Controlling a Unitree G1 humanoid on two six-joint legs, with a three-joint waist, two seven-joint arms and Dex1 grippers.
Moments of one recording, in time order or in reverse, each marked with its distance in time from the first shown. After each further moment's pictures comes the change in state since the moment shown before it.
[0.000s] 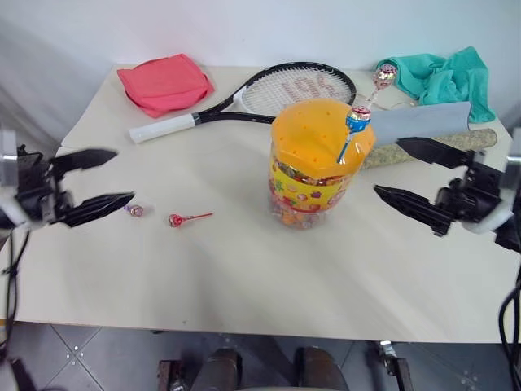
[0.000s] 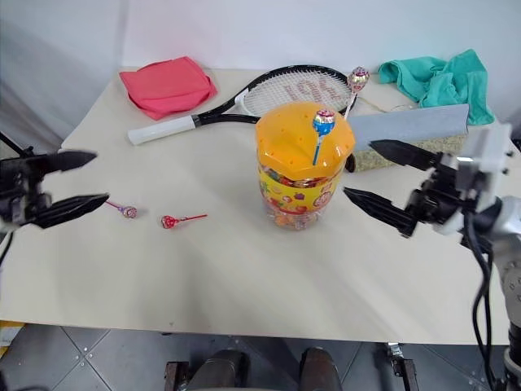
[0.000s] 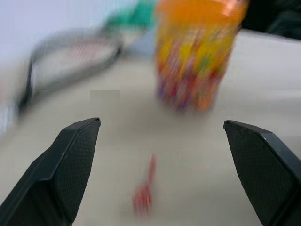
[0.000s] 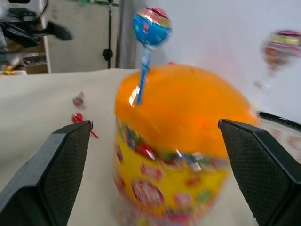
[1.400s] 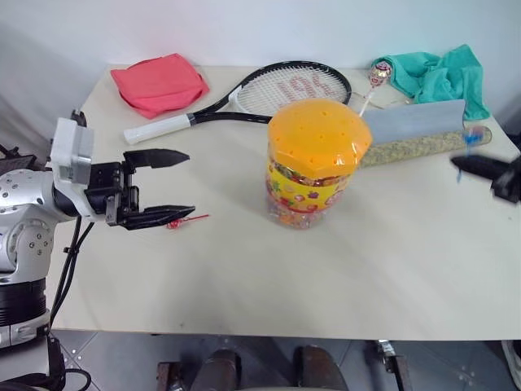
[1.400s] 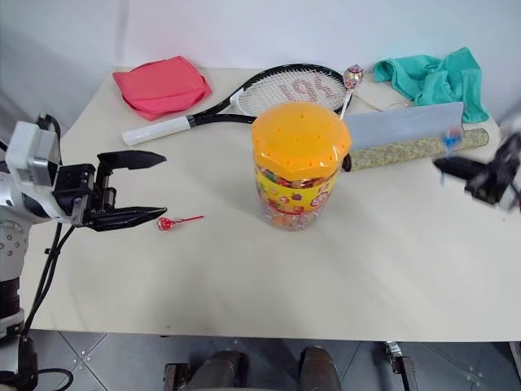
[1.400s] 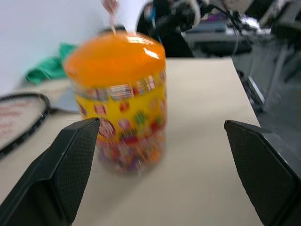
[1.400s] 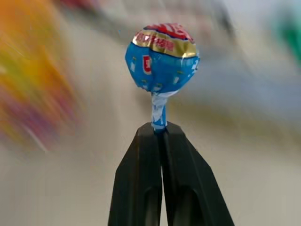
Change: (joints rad) left arm -0.032 -0.048 -0.175 -0.115 -0.047 0.005 -0.004; right arm -0.010 -0.293 0.042 0.662 -0.268 0.040 0.053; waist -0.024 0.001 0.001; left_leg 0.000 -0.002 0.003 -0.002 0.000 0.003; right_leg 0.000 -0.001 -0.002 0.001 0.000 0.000
